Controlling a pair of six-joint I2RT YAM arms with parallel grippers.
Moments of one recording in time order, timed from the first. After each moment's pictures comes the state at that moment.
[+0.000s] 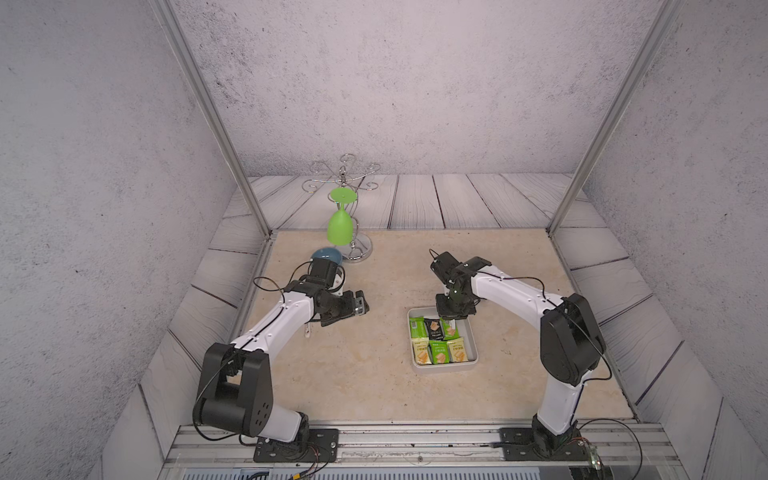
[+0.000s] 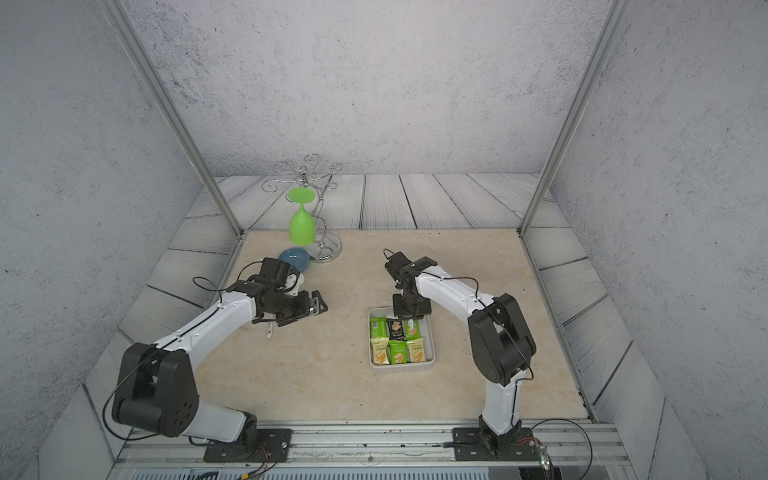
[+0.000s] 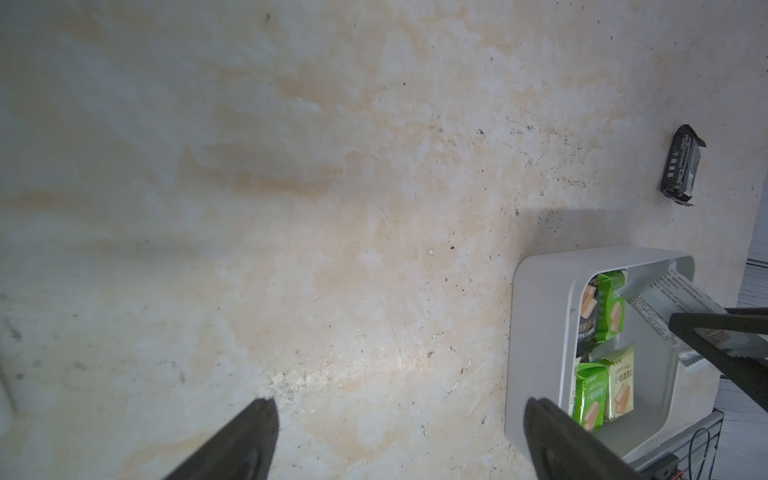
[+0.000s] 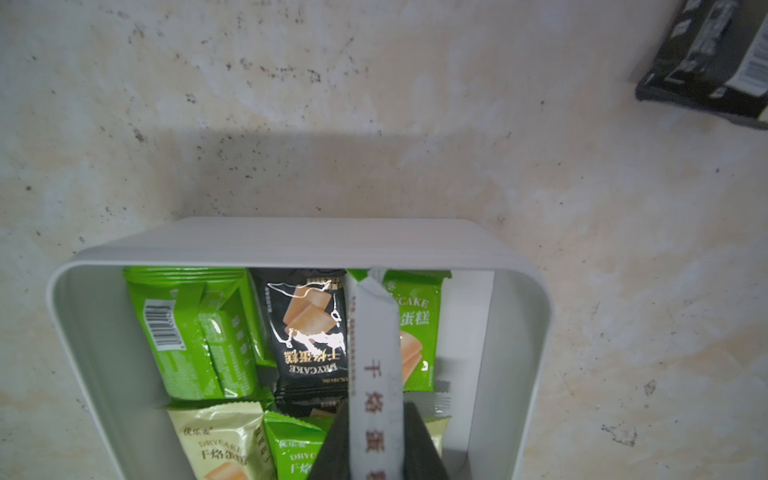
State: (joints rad) left arm -0.25 1.46 1.01 -0.67 0.33 -0.41; right arm 0.61 1.85 1.47 -1.06 0.01 0.50
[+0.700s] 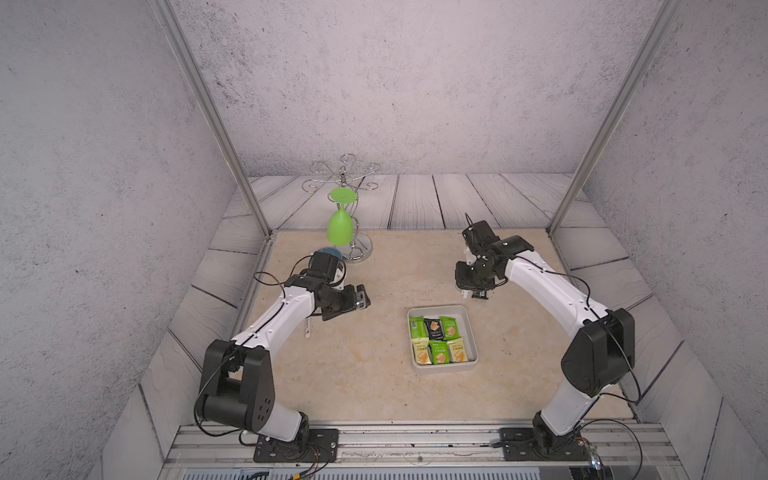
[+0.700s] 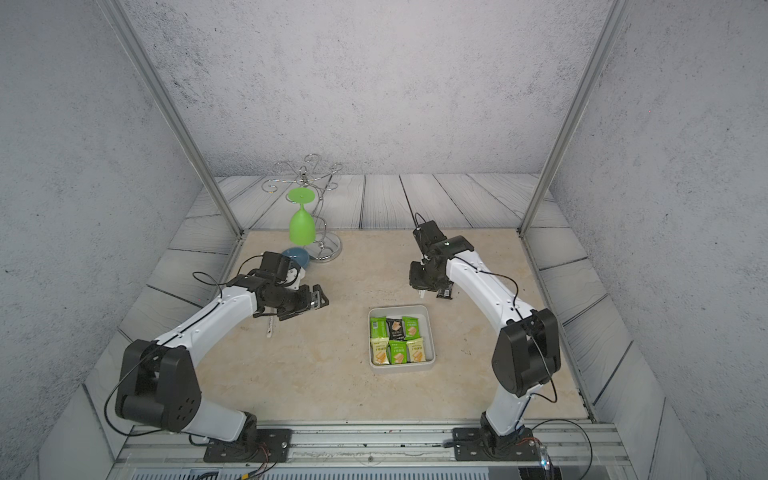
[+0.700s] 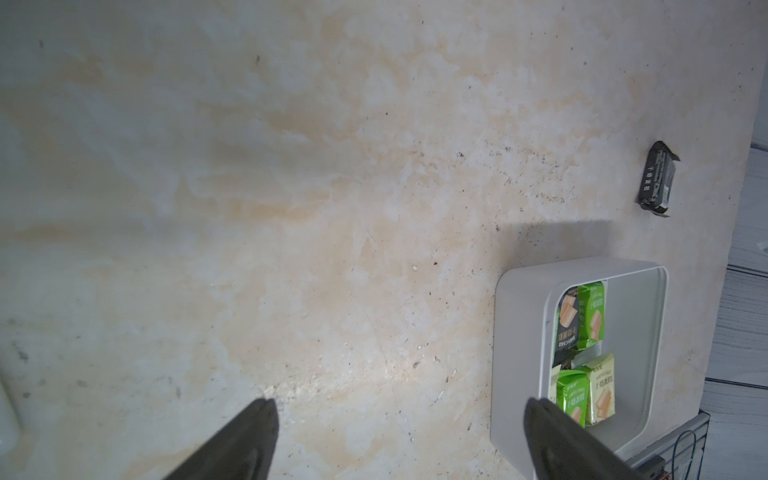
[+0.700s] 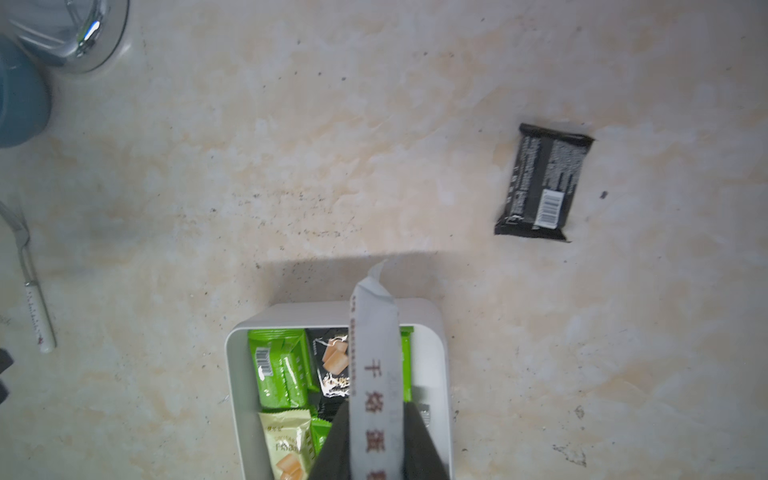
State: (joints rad) left arm -0.26 1.50 1.10 -0.70 0.33 -0.42; right arm 0.41 1.73 1.60 -1.05 -0.03 0.45
